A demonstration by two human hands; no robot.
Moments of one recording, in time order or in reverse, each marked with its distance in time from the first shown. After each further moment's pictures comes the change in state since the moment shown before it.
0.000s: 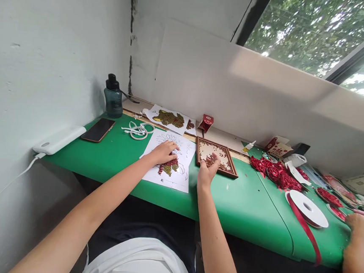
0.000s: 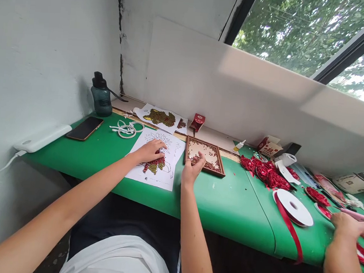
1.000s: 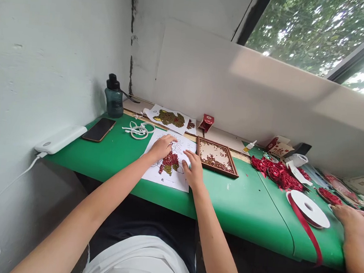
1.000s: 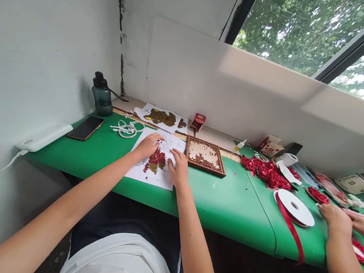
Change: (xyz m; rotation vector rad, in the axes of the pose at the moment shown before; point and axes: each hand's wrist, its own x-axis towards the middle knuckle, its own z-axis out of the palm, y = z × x) left_hand 0.007 -0.010 0.001 -0.071 0.330 -0.032; right_hand -0.013 -0.002 0.010 -0.366 -0.582 -0.553
